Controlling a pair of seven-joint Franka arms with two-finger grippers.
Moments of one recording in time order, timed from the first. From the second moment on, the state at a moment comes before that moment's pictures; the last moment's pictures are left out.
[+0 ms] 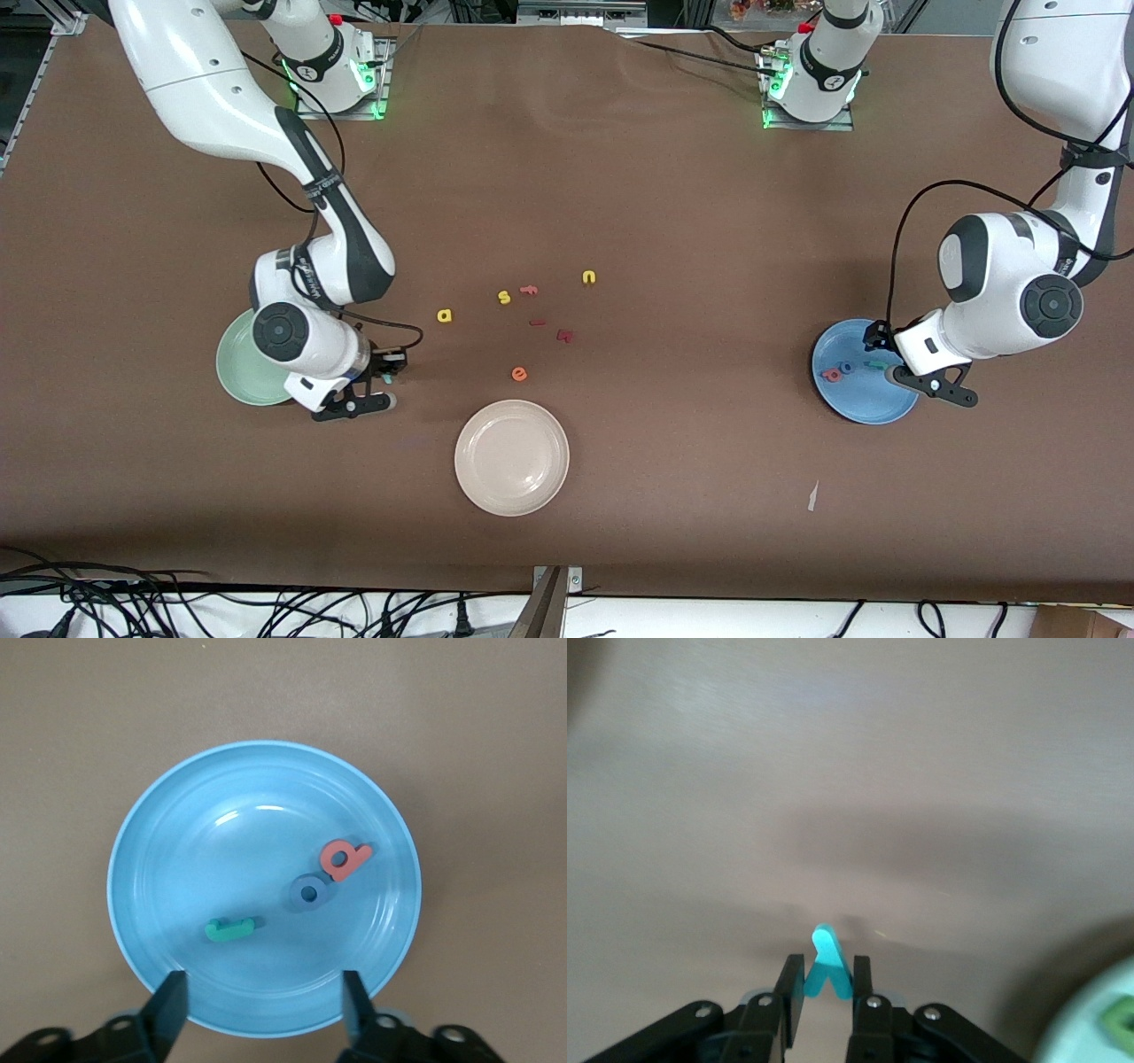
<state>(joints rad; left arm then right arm) 0.04 0.46 0.02 -1.86 0.00 2.20 0.39 0.20 0.70 0.08 -1.59 -0.04 2.21 0.07</state>
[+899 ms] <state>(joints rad) 0.04 -0.12 -0.01 -2.05 0.00 2.02 0.39 0.18 0.50 -0.10 -1.94 -0.04 2.37 -0.28</state>
